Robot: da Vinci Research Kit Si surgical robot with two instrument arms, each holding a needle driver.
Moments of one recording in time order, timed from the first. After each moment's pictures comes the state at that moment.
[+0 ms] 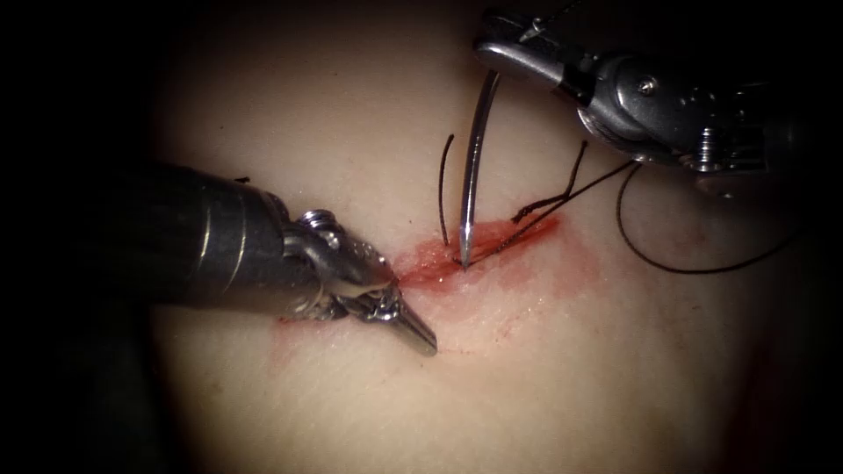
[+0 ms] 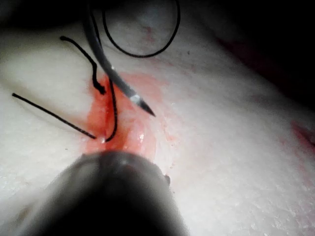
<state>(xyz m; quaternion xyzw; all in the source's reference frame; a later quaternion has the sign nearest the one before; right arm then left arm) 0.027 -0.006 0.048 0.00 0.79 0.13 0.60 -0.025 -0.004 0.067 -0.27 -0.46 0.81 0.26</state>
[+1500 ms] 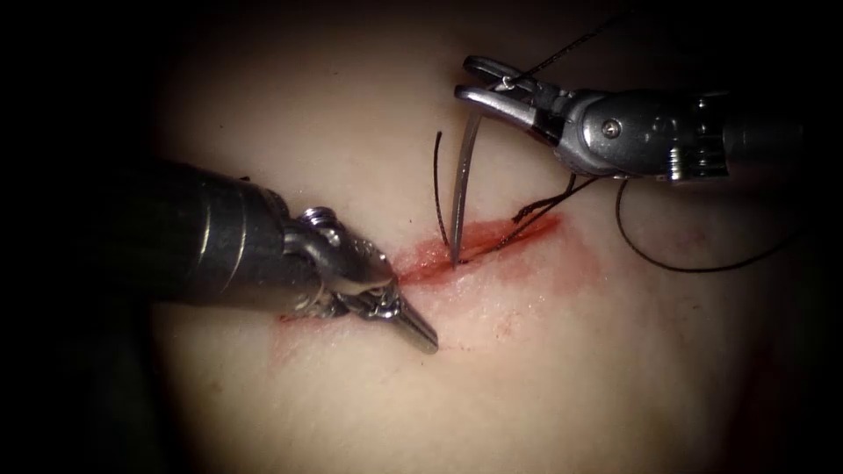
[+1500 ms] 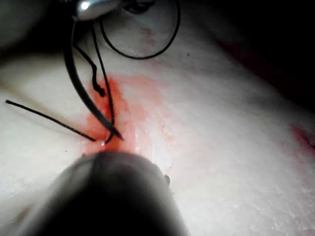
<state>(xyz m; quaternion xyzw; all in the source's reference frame) 0.028 -0.008 0.052 -0.04 0.77 0.07 0.63 -0.026 -0.004 0.066 -0.27 -0.46 0.81 0.26</state>
